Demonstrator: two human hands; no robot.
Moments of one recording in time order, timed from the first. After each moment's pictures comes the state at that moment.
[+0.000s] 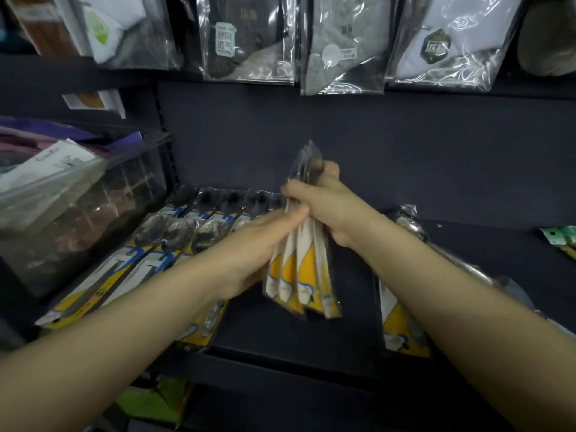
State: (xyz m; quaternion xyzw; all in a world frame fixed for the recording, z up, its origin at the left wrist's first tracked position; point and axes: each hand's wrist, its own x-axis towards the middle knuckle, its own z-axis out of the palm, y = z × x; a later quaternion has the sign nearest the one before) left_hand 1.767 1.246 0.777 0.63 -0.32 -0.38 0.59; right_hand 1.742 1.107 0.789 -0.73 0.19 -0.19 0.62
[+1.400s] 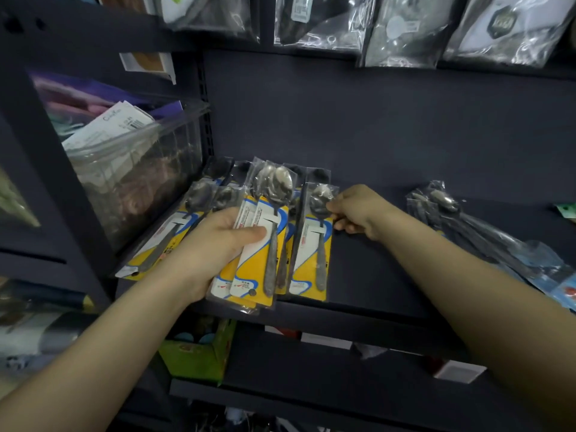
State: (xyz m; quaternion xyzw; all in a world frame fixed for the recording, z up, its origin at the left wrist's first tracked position) left_hand 1.817 1.355 0.735 0.67 -0.26 -0.28 0.64; right_hand 1.757 1.134 0.741 -0.78 0.36 -0.11 0.50
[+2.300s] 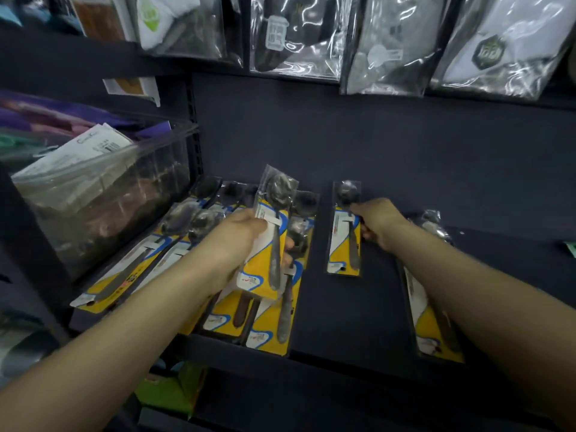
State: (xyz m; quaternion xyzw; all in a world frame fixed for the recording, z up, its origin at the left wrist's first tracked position) left_hand 1.808 1.283 0.760 0.68 -0.22 -0.26 0.65; right_hand 1.760 1.053 0.745 -0.71 0.37 -0.22 0.56
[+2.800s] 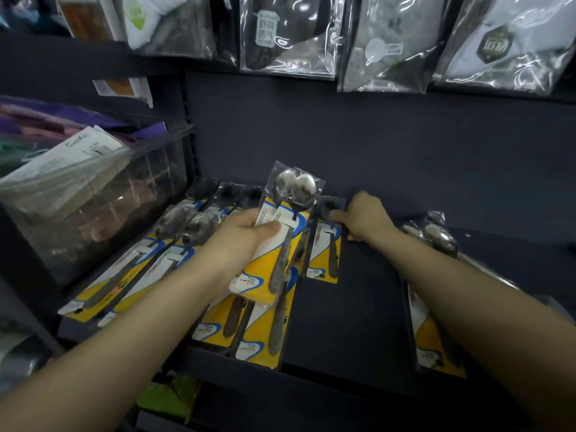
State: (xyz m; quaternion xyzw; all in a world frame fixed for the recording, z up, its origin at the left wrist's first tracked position) left_hand 1.812 1.267 0.755 0.71 -0.24 -0.23 0.62; right_hand 1.780 1.046 0.741 -0.88 0.35 -0.15 0.28
